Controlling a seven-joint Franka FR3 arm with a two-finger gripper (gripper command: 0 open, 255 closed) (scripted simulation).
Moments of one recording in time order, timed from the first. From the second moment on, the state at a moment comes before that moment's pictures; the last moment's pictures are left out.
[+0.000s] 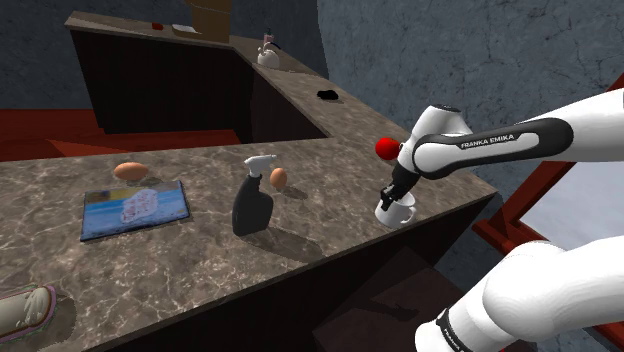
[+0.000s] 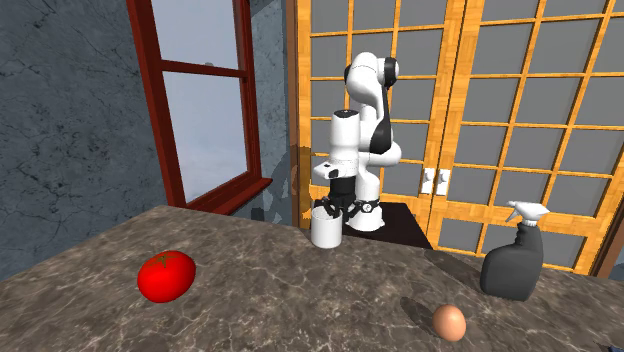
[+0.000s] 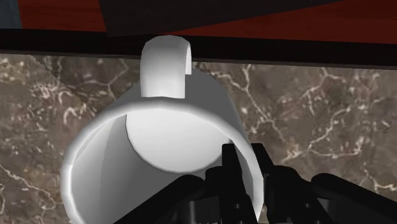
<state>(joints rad) -0.12 -0.48 -0.23 -2.79 -0.14 2.35 -0.09</state>
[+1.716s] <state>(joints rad) -0.12 -0.64 -0.19 -2.57 -0.11 1.98 -0.08</state>
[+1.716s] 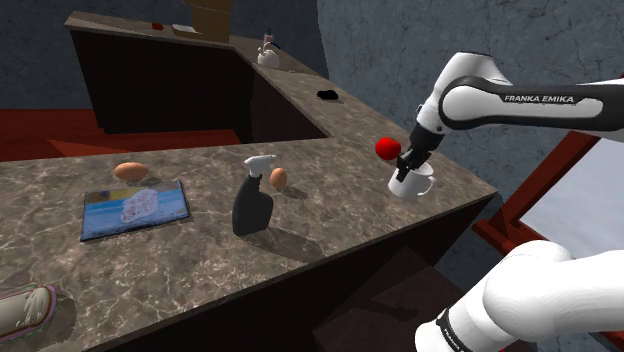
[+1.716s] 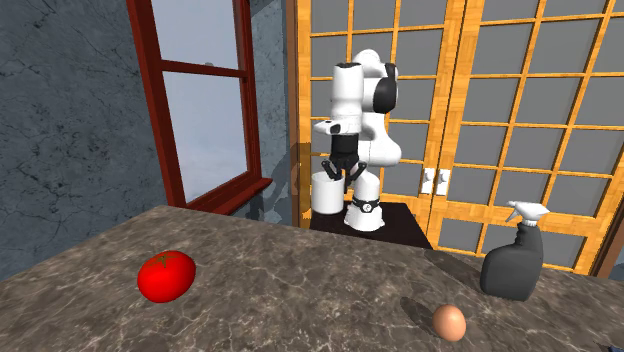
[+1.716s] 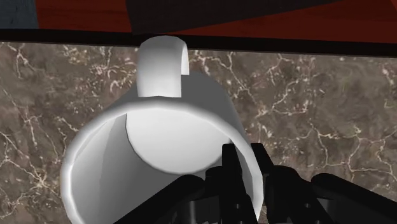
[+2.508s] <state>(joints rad) -0.09 -0.62 -0.15 -2.43 -0.08 1.85 -0.05</state>
